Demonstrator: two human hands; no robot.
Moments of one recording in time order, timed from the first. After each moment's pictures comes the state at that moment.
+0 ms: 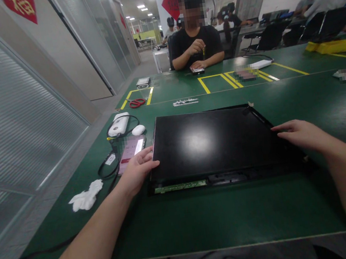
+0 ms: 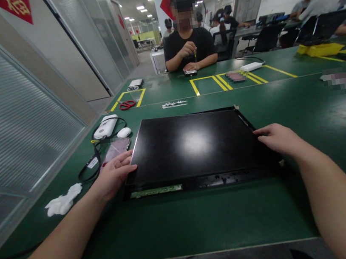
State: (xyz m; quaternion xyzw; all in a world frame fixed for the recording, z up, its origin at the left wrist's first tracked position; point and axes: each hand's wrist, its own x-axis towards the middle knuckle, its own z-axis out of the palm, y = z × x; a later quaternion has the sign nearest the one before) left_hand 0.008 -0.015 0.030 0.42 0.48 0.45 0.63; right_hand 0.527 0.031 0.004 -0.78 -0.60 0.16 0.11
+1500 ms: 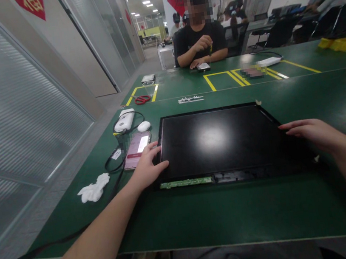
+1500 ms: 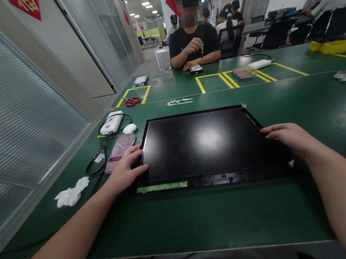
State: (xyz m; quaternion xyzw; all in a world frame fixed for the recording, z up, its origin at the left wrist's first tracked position) left_hand -0.010 -0.006 0.002 0.70 0.58 0.30 0.27; right_hand 0.506 0.025 0.016 -0.78 -0.43 0.32 0.32
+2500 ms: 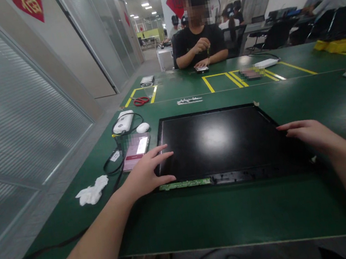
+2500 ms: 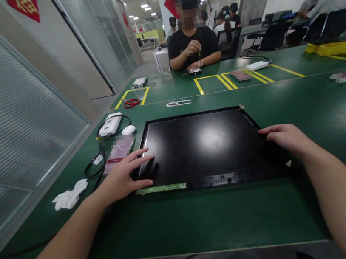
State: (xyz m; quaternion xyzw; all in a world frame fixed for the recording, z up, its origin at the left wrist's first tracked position) left_hand -0.011 -0.024 0.029 0.85 0.47 0.17 0.16; right_hand 0.510 0.025 0.007 -0.80 -0.43 0.28 0.30
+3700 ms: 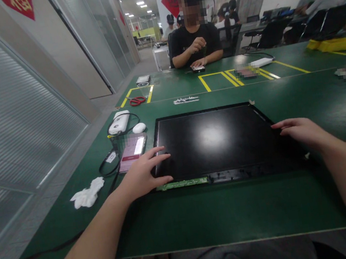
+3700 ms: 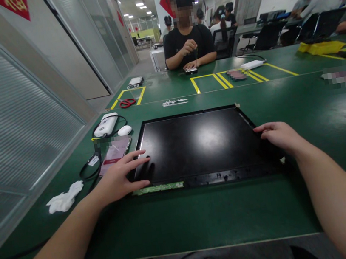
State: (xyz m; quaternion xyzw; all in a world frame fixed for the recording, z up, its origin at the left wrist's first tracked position) left_hand -0.012 -0.023 0.026 0.86 0.46 0.16 0.13; right_hand 0.504 0.025 0.010 -0.81 -0.45 0.27 0.27
